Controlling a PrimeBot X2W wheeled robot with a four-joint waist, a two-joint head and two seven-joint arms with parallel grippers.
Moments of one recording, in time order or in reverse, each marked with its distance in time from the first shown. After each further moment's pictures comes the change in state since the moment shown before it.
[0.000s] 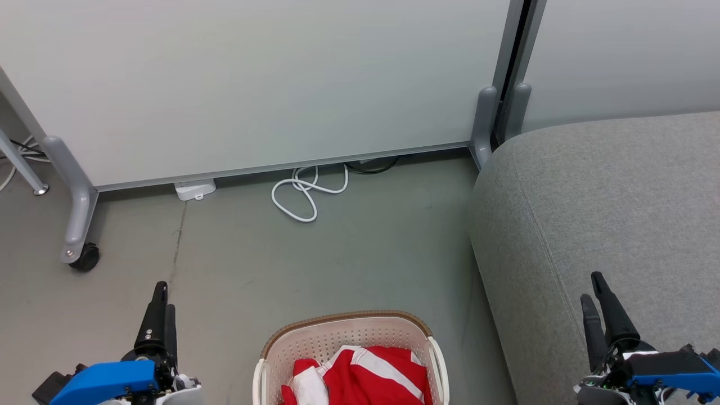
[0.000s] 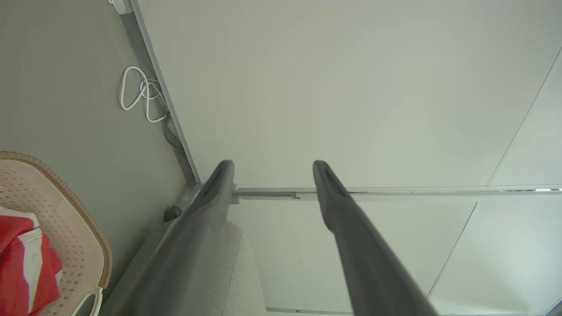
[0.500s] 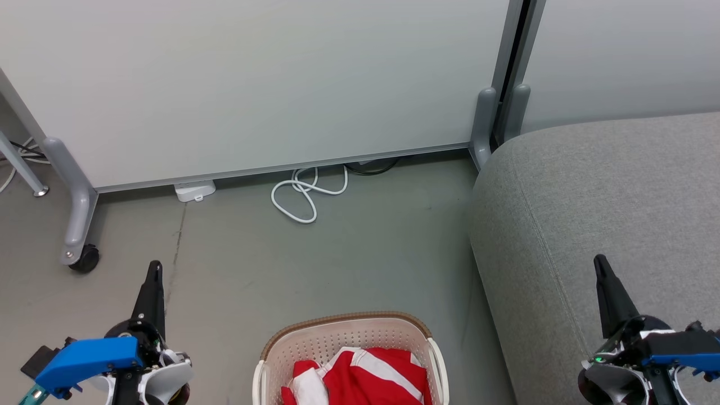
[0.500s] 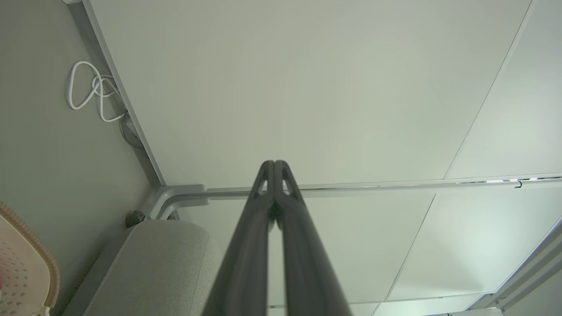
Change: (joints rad) left arm -0.060 0.012 0.021 -0.031 -0.056 -0.003 0.047; right arm -0.051 -0.011 -0.023 -0.033 0.071 0.002 0.047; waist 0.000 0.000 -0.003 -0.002
